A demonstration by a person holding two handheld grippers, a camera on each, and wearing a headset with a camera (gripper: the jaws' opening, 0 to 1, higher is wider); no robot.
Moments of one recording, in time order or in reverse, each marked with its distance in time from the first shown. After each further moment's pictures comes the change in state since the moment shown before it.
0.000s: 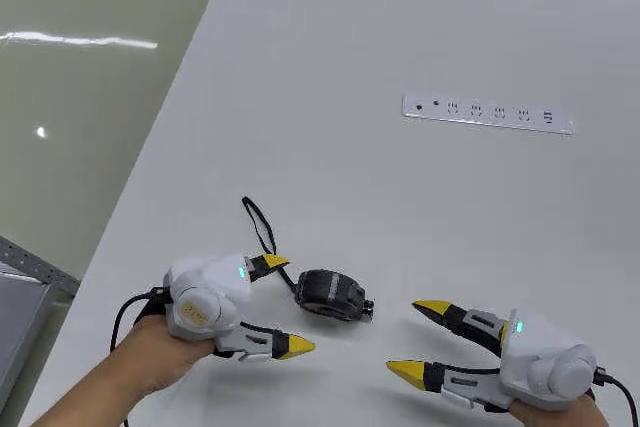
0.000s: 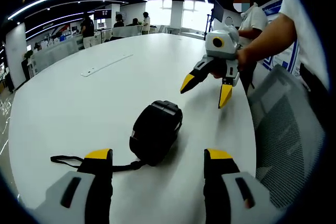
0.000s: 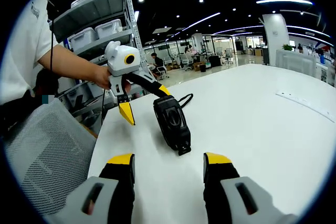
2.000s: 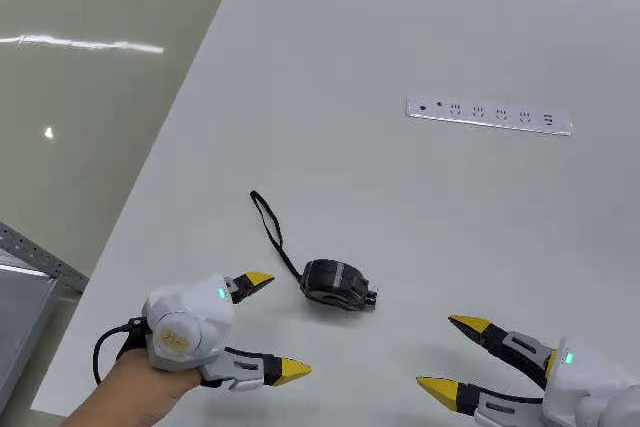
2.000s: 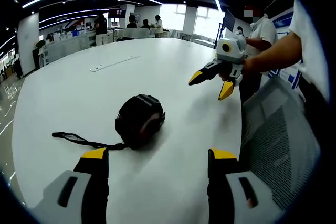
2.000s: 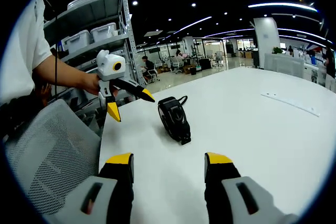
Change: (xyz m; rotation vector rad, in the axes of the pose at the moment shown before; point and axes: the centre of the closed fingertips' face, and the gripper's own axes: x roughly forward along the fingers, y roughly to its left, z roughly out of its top) left arm -0.034 -0.036 -0.009 -0.107 -0.032 0.061; right arm -0.046 0.018 -0.003 0.009 -0.024 -0.090
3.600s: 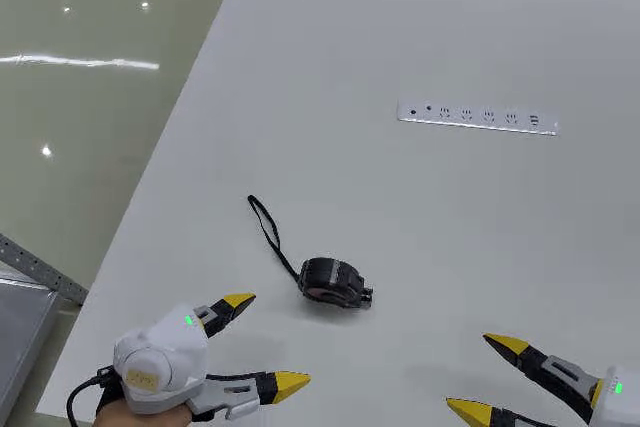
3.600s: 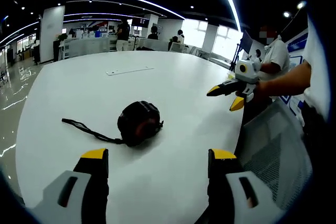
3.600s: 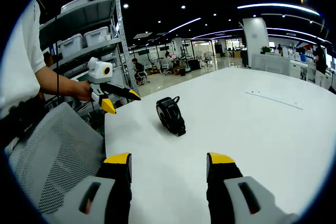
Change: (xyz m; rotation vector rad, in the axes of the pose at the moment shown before) left arm -0.029 -0.018 0.007 -0.156 -0.118 0.109; right arm -0.052 0.009 0.001 0.032 -0.009 -0.090
